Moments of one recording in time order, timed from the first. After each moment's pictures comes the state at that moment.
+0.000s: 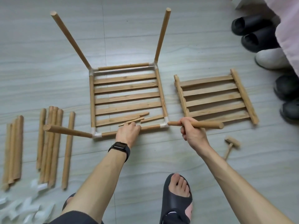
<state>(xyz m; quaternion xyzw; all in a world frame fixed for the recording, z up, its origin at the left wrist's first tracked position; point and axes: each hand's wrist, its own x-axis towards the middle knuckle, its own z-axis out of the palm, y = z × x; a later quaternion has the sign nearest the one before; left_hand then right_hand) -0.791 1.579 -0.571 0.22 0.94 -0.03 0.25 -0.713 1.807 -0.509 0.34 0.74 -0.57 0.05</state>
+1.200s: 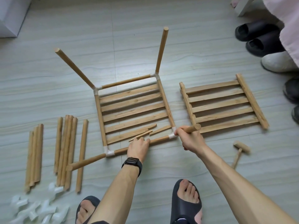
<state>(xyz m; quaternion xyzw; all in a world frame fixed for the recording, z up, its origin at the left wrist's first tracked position) -0.755 1.578 -0.577 0.20 0.95 -0.01 0.25 -0.725 1.789 -0.510 0.29 0.82 -0.47 0.17</state>
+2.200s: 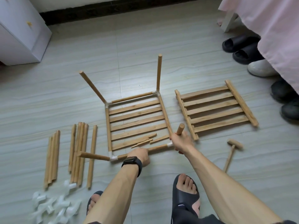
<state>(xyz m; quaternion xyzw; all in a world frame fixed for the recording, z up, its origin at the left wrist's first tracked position) -0.726 1.571 -0.525 0.15 0.91 -0.02 0.39 -0.702 1.762 -0.490 0.37 0.78 -0.46 0.21</state>
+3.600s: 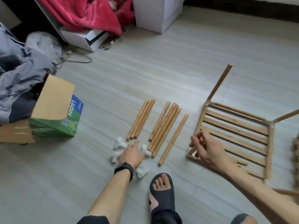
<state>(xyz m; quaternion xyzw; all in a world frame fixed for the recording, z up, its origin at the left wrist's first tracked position) -0.642 1.214 -0.541 -0.28 0.90 0.18 0.27 -0.736 1.498 -0.436 -0.17 0.88 -0.42 0.16</state>
